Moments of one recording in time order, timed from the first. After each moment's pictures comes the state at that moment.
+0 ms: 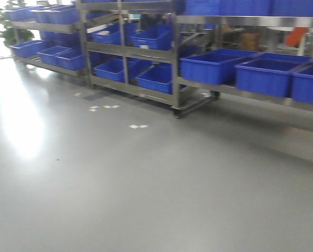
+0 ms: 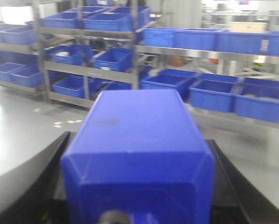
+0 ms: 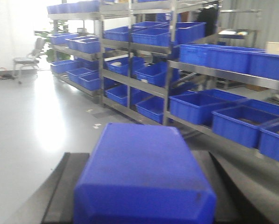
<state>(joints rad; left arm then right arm) -0.41 0.03 -0.60 0.28 0.64 -0.26 0.30 -0.02 -0.61 -0.21 0.61 0.15</state>
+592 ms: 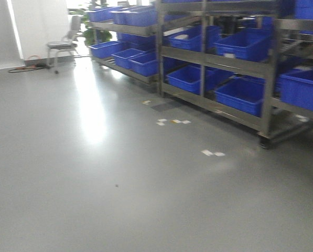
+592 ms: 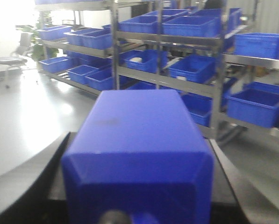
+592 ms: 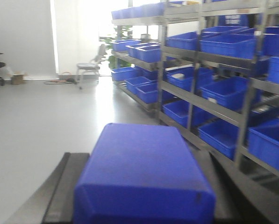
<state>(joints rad) -0.41 0.03 -0.60 0.28 0.64 -0.26 0.30 -0.02 -0.61 -0.21 0.61 0.15</state>
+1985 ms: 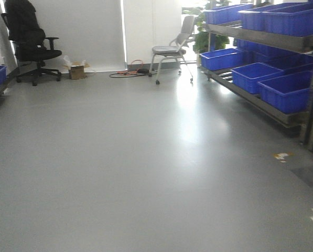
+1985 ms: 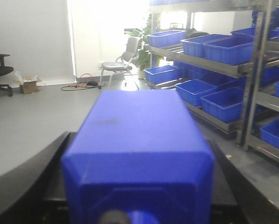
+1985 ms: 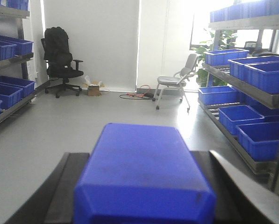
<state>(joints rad) -0.41 0.03 -0.60 0.28 0.64 -0.26 0.30 -0.02 -0.61 -0.21 0.61 0.15</state>
